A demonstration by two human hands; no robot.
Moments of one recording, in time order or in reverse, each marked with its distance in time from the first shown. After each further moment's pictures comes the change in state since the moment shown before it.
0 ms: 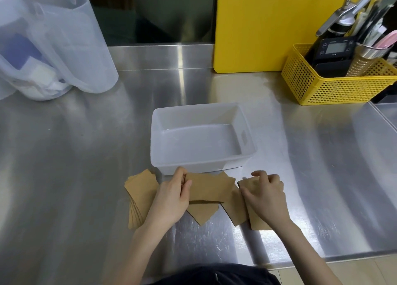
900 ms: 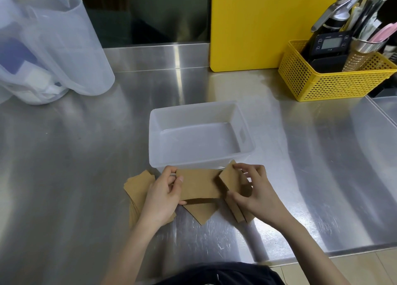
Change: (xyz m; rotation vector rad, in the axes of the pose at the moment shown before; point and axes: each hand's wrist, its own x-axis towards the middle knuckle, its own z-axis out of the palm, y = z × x) left_hand -0.002 0.002 -0.011 -0.341 0.058 -0.133; right_hand -0.012 -0.014 -0.012 0.343 -0.202 -0.309
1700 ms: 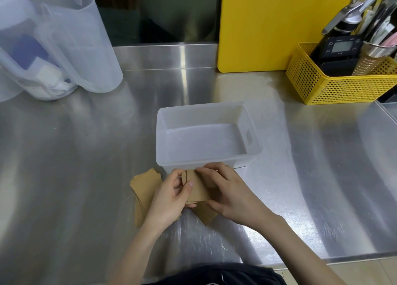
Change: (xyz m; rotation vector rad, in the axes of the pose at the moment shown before) left_hand -0.007 -0.002 0.001 -0.304 -0.092 -0.032; right_hand 0.017 -0.031 0.033 -0.301 -0.149 -0.483
